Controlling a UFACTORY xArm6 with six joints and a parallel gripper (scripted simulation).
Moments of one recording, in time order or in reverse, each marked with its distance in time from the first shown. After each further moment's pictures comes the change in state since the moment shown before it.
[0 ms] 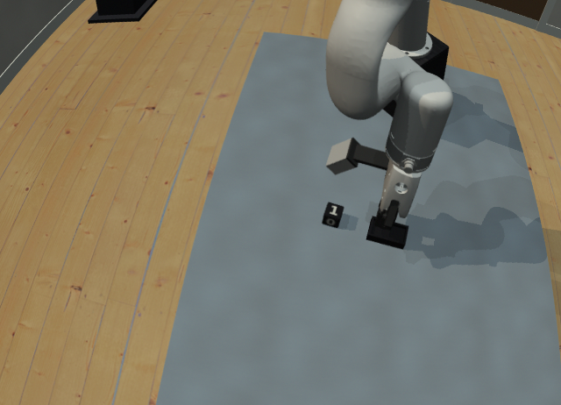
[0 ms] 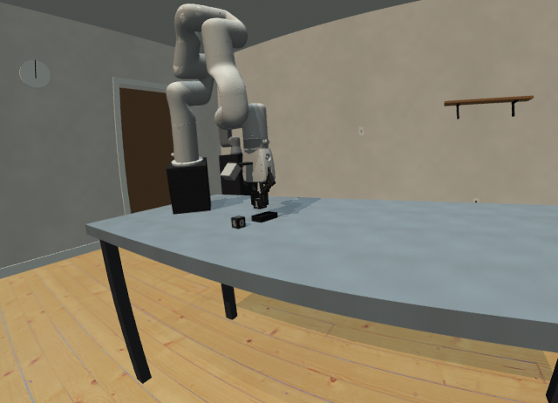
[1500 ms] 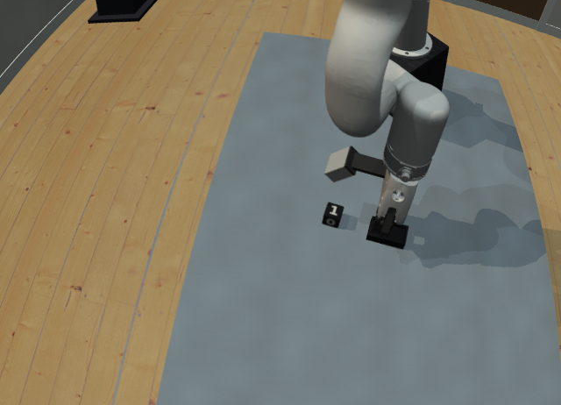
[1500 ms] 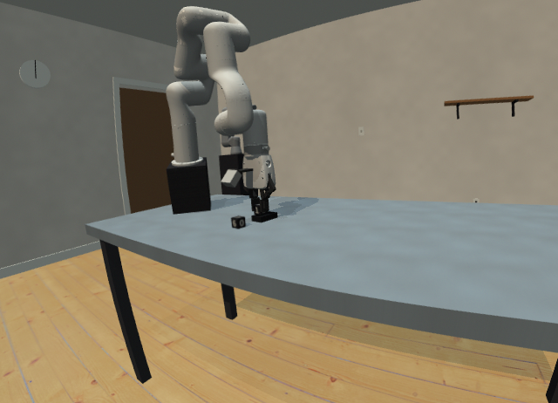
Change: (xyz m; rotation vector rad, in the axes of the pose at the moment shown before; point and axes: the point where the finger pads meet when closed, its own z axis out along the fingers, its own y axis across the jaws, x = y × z) arm 0.000 0.000 0.019 0.001 0.000 0.000
